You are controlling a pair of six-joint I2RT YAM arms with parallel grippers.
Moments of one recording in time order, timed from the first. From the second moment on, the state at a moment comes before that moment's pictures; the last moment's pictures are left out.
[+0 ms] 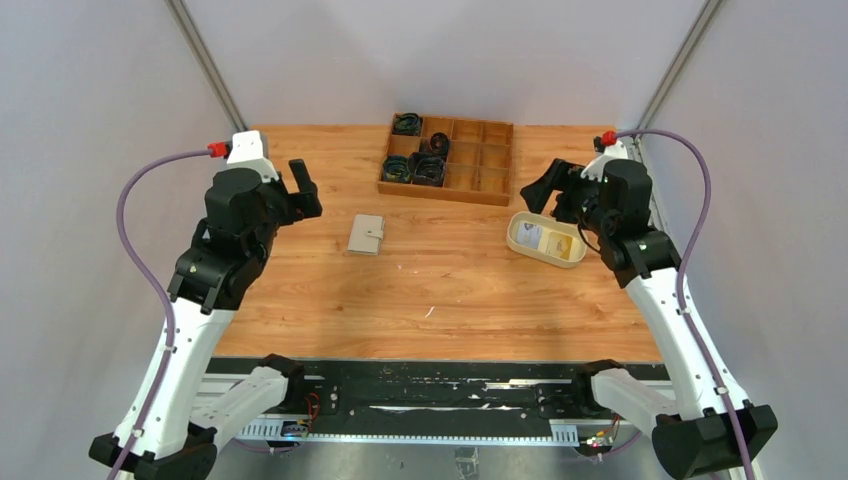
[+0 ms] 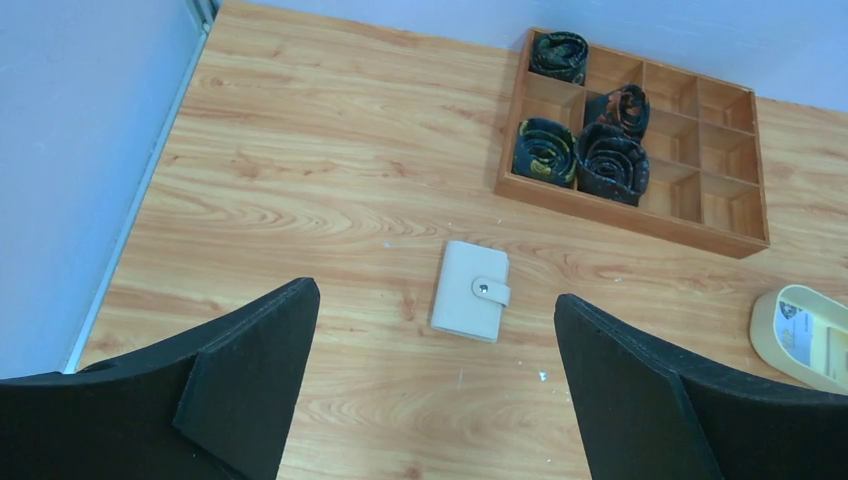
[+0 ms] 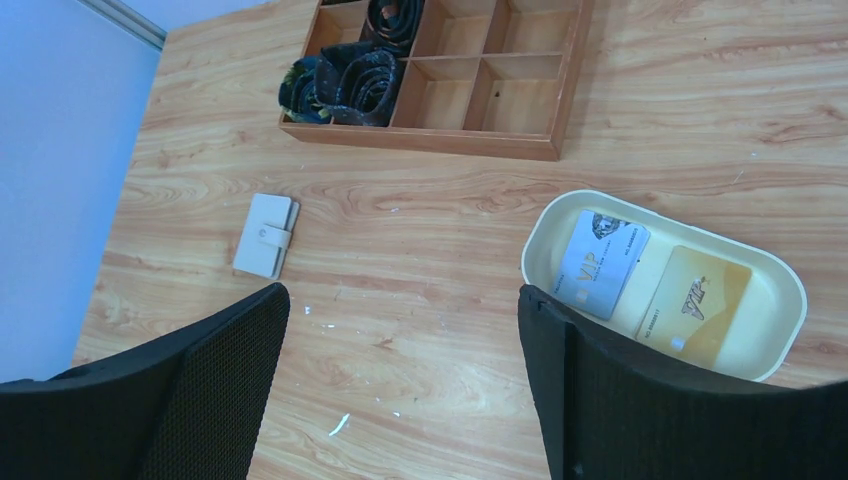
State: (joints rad) left arm -0.33 0.88 1.26 -0.68 -0.37 -0.26; right arm 0.22 1.00 1.08 -0.44 -0.15 0.41
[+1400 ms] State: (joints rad) left arm -0.11 1.91 1.42 -0.57 0.29 -0.17; right arm 0.27 1.32 1.09 -0.43 -0.23 0.38
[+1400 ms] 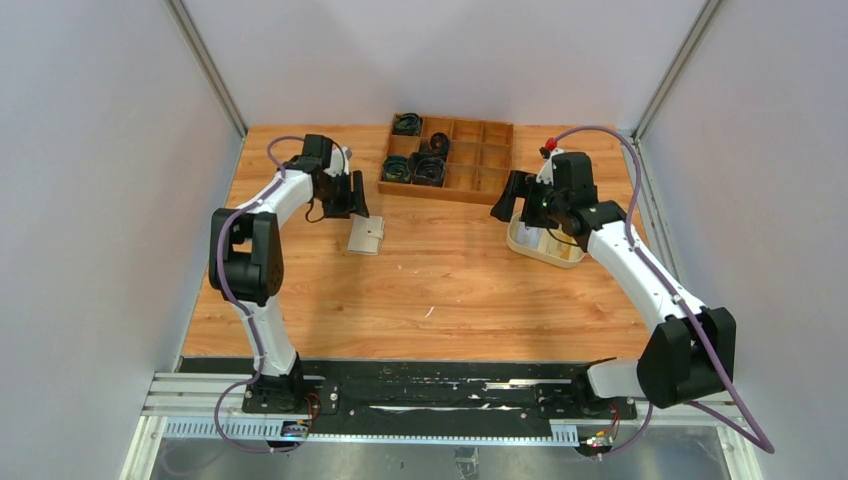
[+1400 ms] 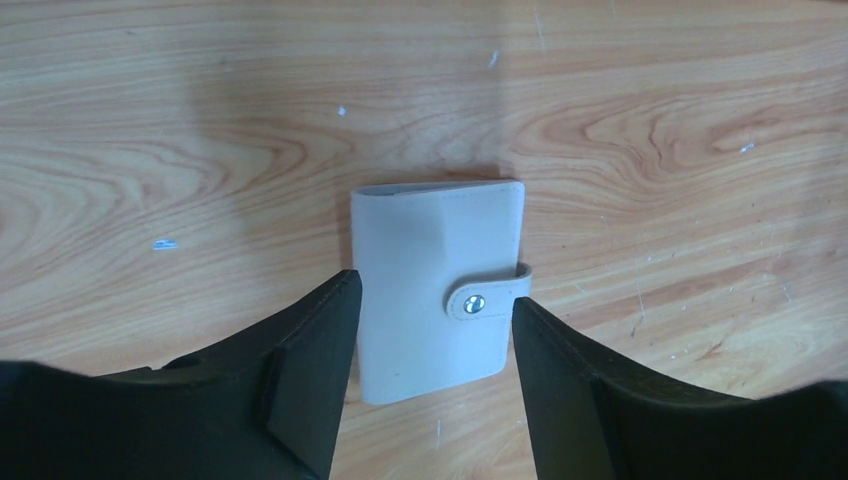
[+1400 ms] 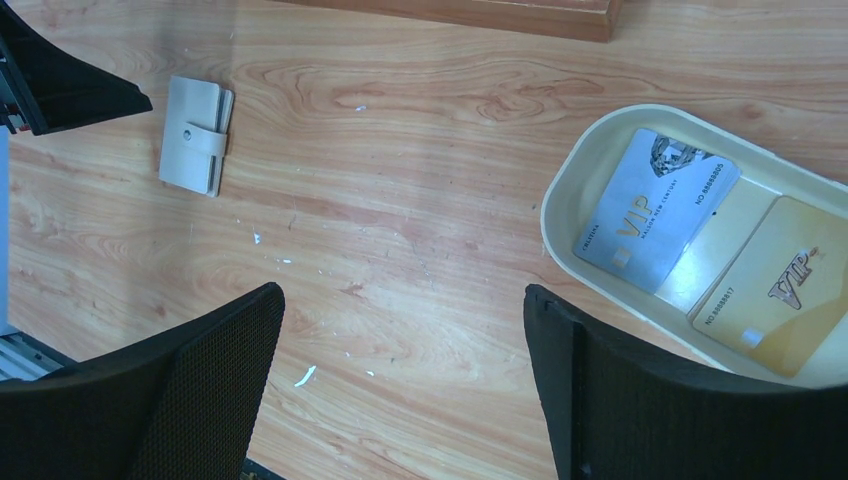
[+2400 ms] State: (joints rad) left arm -0.09 1.89 1.06 -0.11 0.51 -0.39; right arm 0.31 1.29 0.94 -0.35 -0.23 0.37
